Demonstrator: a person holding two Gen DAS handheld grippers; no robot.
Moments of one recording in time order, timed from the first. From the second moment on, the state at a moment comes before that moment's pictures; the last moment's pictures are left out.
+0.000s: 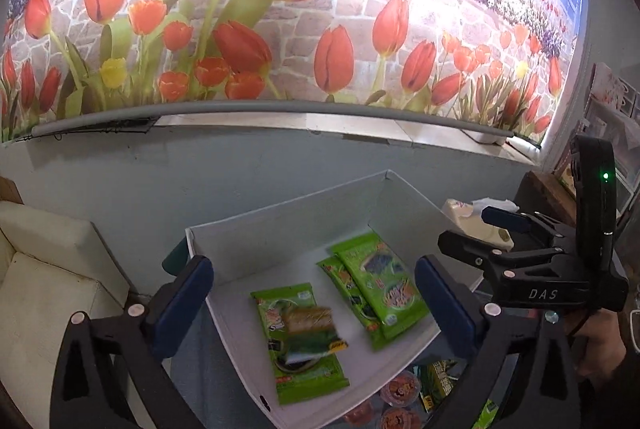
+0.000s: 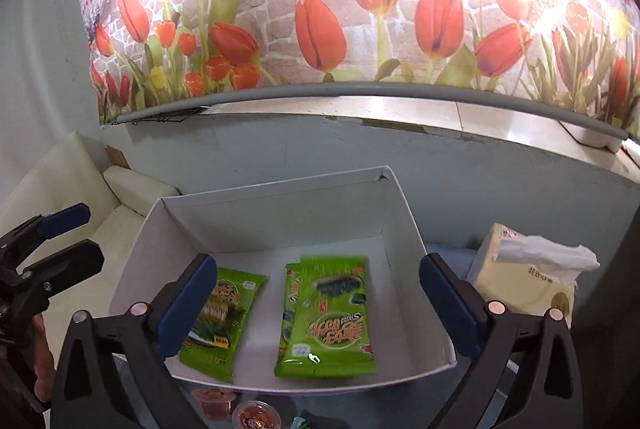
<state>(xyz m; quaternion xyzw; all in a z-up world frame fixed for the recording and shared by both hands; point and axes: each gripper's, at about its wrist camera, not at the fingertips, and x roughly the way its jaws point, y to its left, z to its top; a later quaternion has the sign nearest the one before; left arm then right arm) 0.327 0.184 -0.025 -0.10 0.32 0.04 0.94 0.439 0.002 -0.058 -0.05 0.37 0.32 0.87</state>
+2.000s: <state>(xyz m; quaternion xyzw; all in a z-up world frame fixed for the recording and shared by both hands) 0.148 0.011 -0.134 -0.05 0.42 -0.04 0.91 0.217 -0.163 -0.157 -0.09 0.44 0.29 0.85</state>
